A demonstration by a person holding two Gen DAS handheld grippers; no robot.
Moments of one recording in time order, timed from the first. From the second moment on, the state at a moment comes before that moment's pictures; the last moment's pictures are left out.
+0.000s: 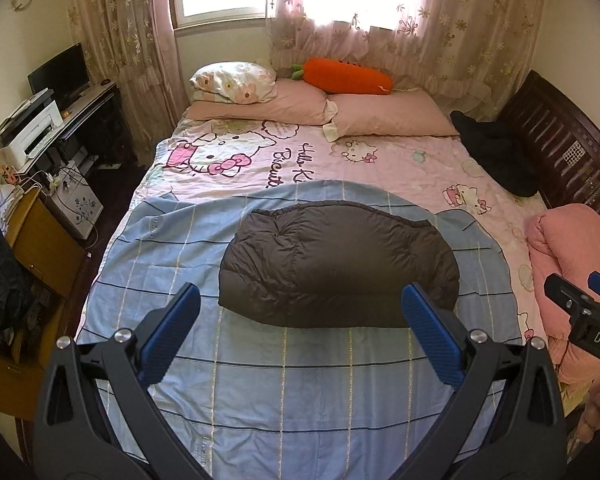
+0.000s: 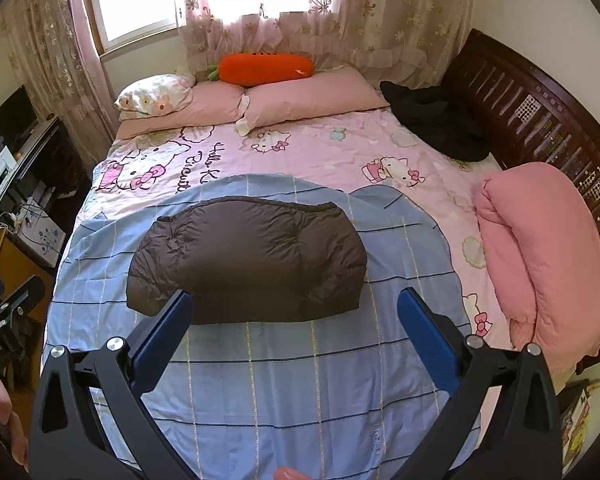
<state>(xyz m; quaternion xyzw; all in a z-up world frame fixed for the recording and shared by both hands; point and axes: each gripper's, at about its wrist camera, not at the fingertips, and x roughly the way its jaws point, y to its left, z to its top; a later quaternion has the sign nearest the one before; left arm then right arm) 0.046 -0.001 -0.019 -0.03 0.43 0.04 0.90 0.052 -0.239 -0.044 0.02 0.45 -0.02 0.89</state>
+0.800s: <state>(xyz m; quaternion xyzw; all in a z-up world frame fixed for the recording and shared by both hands) 0.054 -0.009 -0.025 -0.02 0.45 0.02 0.89 0.059 -0.239 -0.050 0.03 0.47 -0.02 0.88</state>
